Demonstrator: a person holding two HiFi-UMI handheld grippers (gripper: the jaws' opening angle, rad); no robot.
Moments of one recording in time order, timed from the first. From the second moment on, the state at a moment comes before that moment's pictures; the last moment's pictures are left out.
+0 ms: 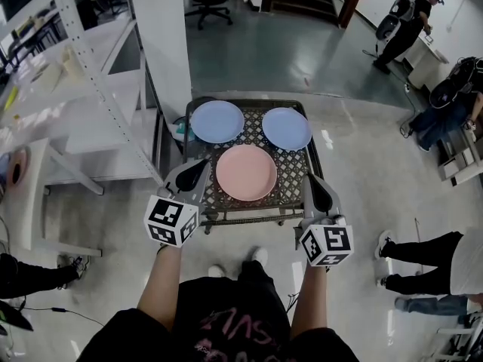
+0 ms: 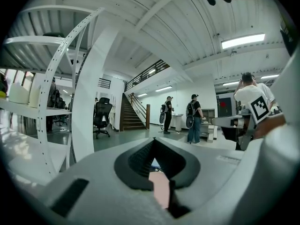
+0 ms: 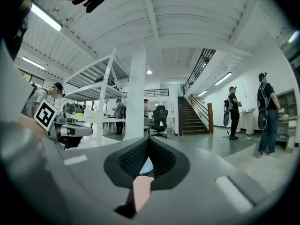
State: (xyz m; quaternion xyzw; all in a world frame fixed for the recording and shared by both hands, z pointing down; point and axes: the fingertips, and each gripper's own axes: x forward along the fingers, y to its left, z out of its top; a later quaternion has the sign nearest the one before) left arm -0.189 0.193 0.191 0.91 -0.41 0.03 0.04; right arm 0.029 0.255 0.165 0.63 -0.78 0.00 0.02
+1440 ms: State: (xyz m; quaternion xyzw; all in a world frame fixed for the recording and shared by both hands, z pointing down) left arm -0.122 0.060 0.261 0.87 -0.47 0.10 0.10; right arm 0.111 0.086 0.235 0.58 -0.81 0.09 0.02
